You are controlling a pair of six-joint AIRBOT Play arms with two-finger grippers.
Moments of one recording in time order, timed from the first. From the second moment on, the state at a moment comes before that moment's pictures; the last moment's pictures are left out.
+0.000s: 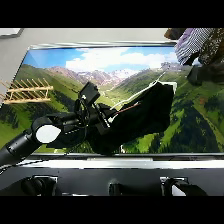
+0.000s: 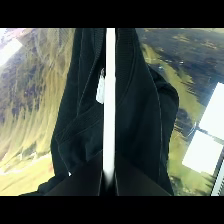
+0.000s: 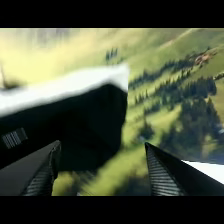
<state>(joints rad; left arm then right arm) -0.77 -1.04 1.00 1.01 -0.45 -0.92 -0.05 -1.14 1.72 -1.48 1.53 1.38</state>
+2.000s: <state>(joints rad) -0.77 -1.03 1.00 1.01 -0.40 -0.94 -0.10 -1.30 1.72 -0.94 1.66 0.36</state>
